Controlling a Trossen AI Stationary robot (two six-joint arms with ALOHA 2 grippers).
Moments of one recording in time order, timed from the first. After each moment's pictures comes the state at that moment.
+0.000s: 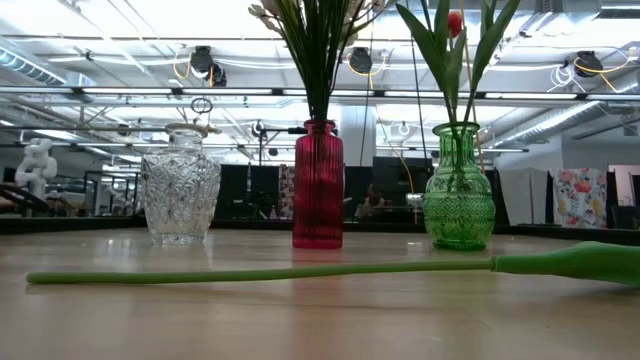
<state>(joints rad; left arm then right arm) -0.85 1.72 1.23 0.80 -1.03 0.12 0.69 1.70 1.27 0.02 0.52 0.38</state>
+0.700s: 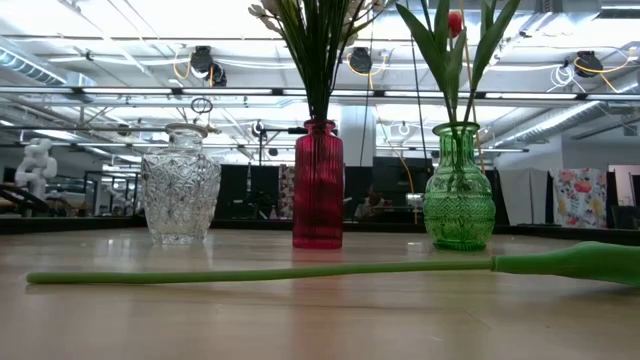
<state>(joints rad) -0.83 1.72 1.23 0.80 -0.95 0.13 0.69 1.70 1.27 -0.03 0.52 0.40</state>
